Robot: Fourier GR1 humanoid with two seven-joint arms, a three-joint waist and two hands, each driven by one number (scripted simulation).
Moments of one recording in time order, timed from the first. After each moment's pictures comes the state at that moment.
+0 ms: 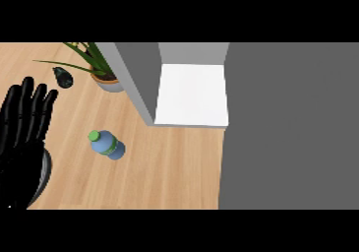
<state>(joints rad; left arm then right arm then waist) 0.00 0.10 -0.02 -2.10 0.00 -0.01 0.00 0.02 -0.10 -0.01 -2.10 0.02 0.00 0.01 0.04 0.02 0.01</state>
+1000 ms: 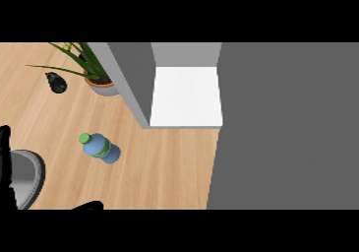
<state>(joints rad) 0.16 0.00 -0.23 -2.39 -0.27 0.48 0.35 0.23 -0.05 0.29 -2.44 -0.02 0.08 0.22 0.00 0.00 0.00</state>
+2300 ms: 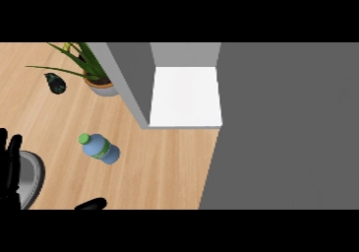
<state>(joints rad) 0.18 0.12 -0.28 -2.38 -0.32 0.59 0.54 0.23 -0.05 0.57 -2.48 0.09 -0.11 0.30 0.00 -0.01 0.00</state>
